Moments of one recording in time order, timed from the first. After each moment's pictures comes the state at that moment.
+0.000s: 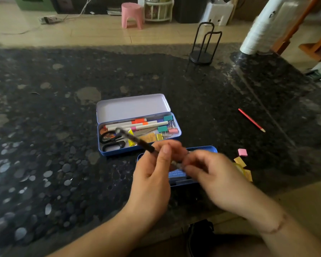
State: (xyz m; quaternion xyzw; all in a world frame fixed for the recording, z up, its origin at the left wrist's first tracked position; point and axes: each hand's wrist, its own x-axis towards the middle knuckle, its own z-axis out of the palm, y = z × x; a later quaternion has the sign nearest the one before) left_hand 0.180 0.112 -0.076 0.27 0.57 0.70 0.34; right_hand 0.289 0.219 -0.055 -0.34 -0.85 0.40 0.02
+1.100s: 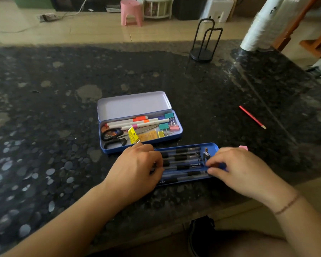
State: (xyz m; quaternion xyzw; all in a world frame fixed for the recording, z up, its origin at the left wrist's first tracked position) left_hand 0.120 0.103 -0.092 0.62 0.74 0.23 0.11; right_hand 0.315 0.258 -0.060 -0.34 -0.92 0.15 -0.07
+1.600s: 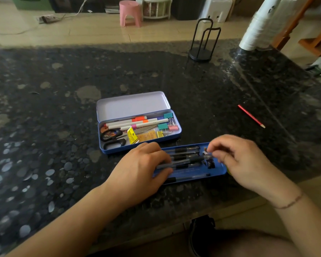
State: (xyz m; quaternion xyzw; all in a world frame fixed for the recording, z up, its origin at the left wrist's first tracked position) left_hand 0.127 0.103 -0.082 0.63 0.72 0.26 0.13; right_hand 0.317 0.264 -0.058 -0.30 -0.91 0.28 0.09
